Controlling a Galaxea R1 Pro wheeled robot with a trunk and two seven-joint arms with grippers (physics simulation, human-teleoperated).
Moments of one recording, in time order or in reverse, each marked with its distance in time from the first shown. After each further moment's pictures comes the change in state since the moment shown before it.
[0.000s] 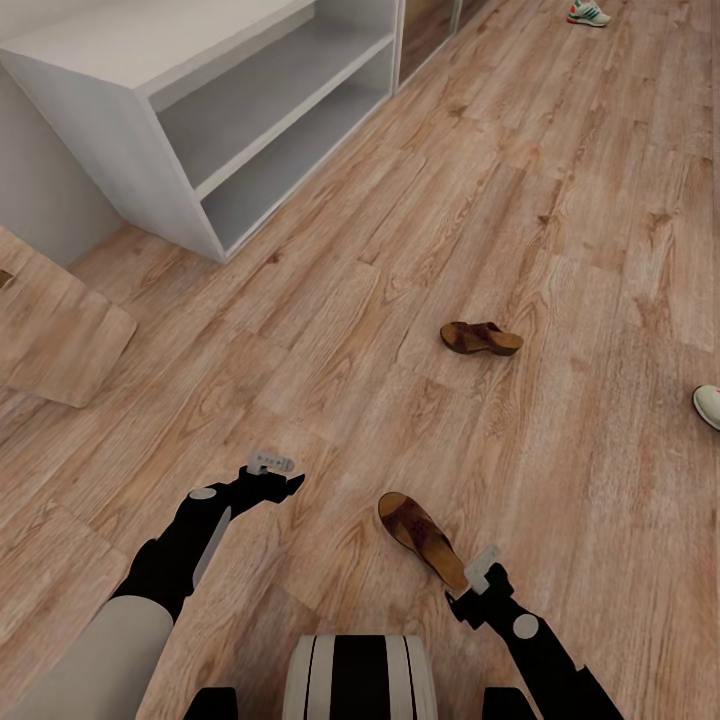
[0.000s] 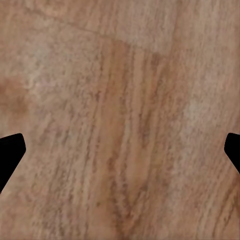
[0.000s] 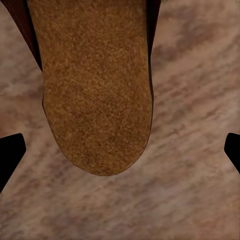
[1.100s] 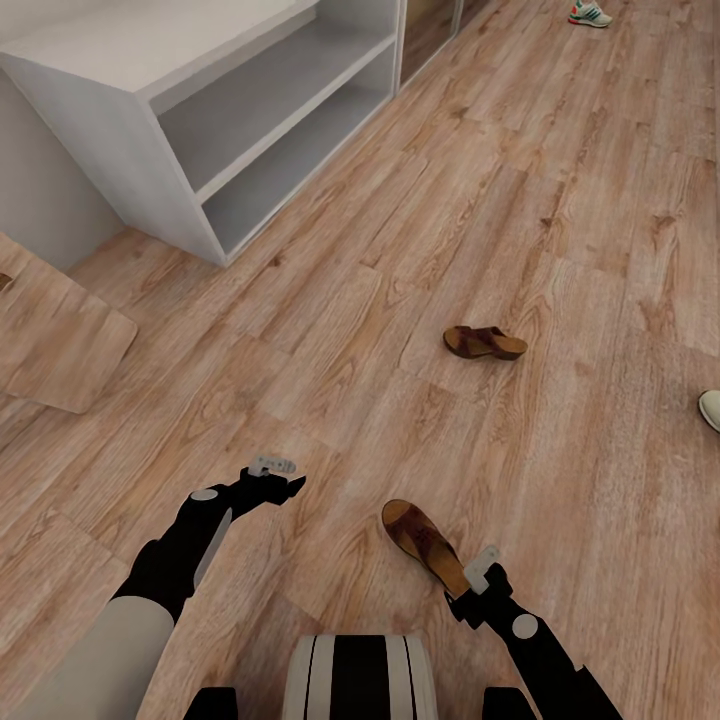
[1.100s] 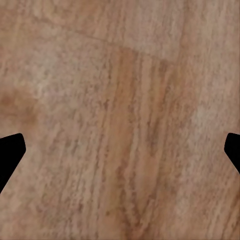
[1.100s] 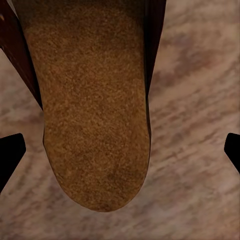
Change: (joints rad) left arm 0.000 0.000 -0.008 0.009 0.000 -0.001 0.000; right arm 0.000 0.002 0.000 0.000 0.000 0.000 -0.001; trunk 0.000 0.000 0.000
